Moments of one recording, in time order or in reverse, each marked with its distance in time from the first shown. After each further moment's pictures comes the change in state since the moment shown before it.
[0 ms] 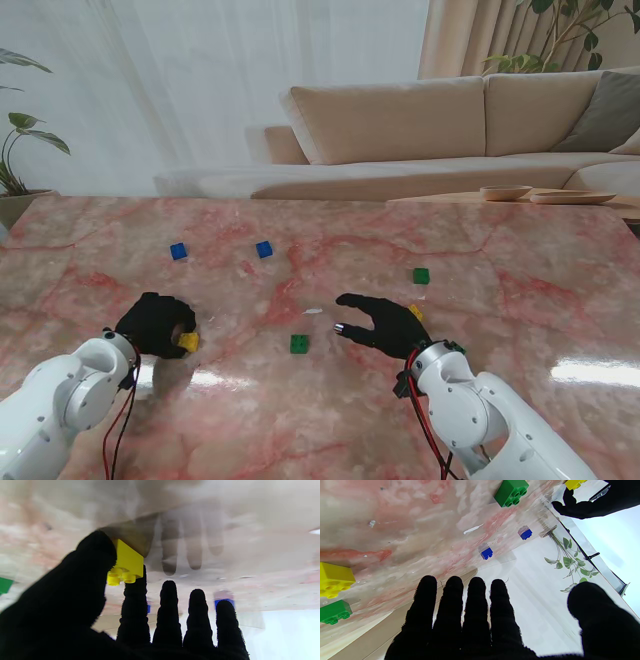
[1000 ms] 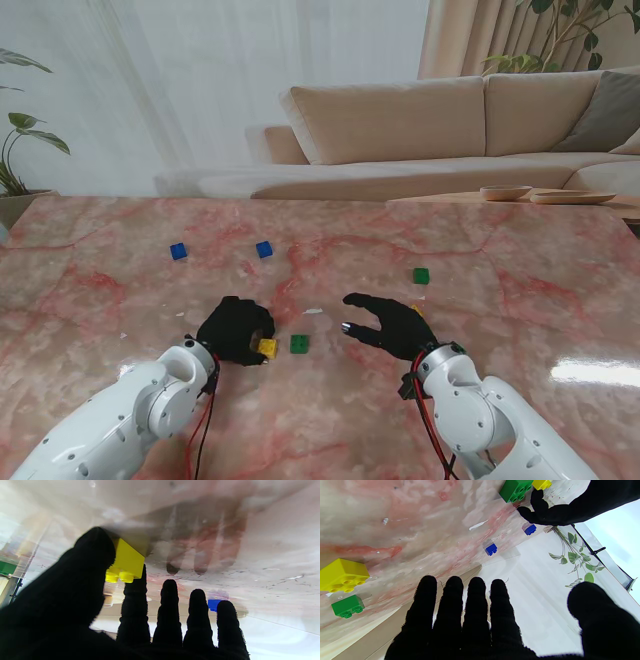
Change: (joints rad) left arm -0.154 -0.057 0.384 0.052 -0.147 0.112 0.168; right arm -0.034 -0.002 0.035 -0.022 0.002 0.008 -0.007; left_hand -0.001 -0.031 0.002 0.000 0.025 0.001 -0.010 0.038 0.027 0.011 -0.020 0.000 0.000 0.005 -0.001 0.000 0.000 0.012 0.002 -0.014; right_hand 0.000 0.000 0.000 0.000 0.000 0.000 0.000 0.000 0.000 0.000 0.000 0.000 0.000 0.000 0.000 0.000 0.000 0.000 0.000 0.000
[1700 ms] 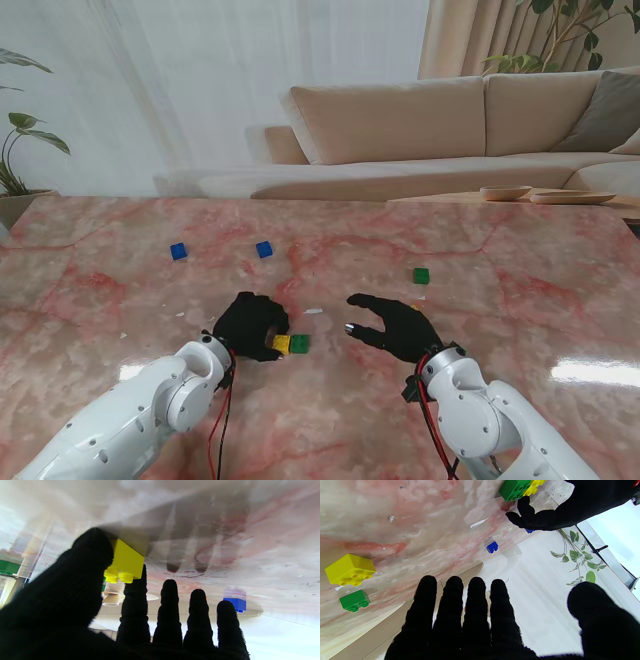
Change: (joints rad) left arm -0.087 -0.020 0.115 0.056 -0.032 0.035 0.043; right arm -0.038 0.001 0.029 -0.044 -0.012 0.015 0.008; left_hand -0.014 0.000 0.001 0.000 0.000 0.003 -0.001 0.036 0.000 0.002 0.000 0.000 0.000 0.006 0.000 0.002 0.000 0.001 0.000 -0.009; right_hand 0.000 0.000 0.000 0.000 0.000 0.000 0.000 0.000 0.000 0.000 0.000 0.000 0.000 0.000 0.000 0.000 0.000 0.000 0.000 0.000
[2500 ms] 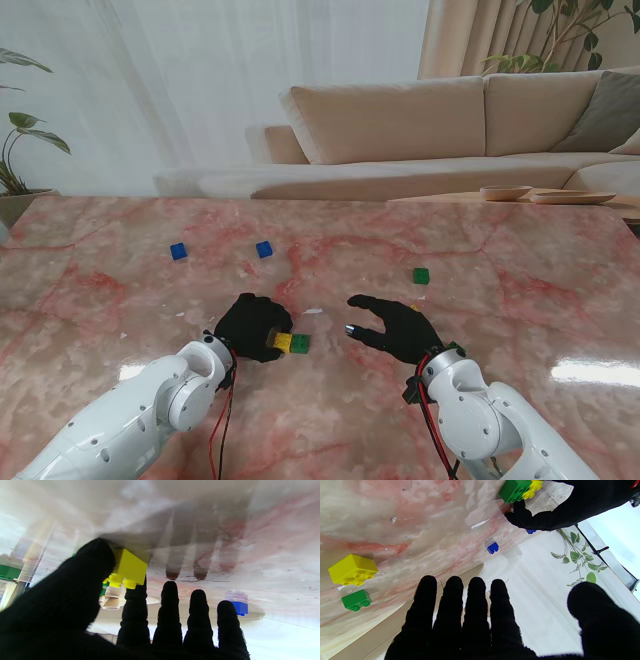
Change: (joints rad) left arm -0.005 -0.002 0.005 0.003 0.008 0.001 -0.019; right arm -0.007 0.002 0.001 -0.008 -0.007 0.006 0.001; left_hand -0.064 0.038 0.102 0.041 -0.123 0.015 -0.076 0.056 -0.017 0.003 -0.027 0.000 -0.001 0.002 -0.012 0.000 0.000 0.004 -0.001 0.000; right_hand 0.000 0.000 0.000 0.000 0.000 0.000 0.000 0.000 0.000 0.000 0.000 0.000 0.000 0.000 0.000 0.000 0.000 0.000 0.000 0.000
